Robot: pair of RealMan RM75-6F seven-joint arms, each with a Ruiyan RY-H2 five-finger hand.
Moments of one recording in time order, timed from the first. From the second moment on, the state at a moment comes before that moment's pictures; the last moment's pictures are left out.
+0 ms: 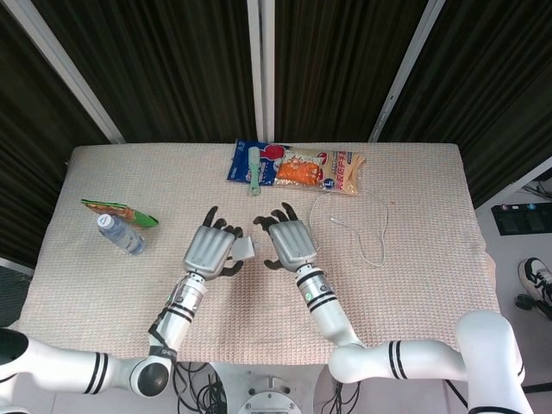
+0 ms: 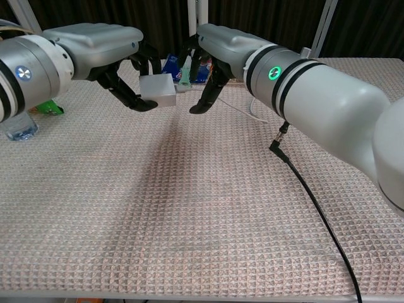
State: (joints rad) left arm -0.86 -1.58 -0.21 -1.88 0.77 1.29 0.88; right arm 0.95 -1.79 0.33 -1.63 -0.77 1.19 -0.64
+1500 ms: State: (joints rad) left arm -0.33 -1.15 0.06 -1.53 1.30 1.49 -0.04; right arm 0.28 -1.00 -0.04 -1.78 -1.48 1.57 0.09
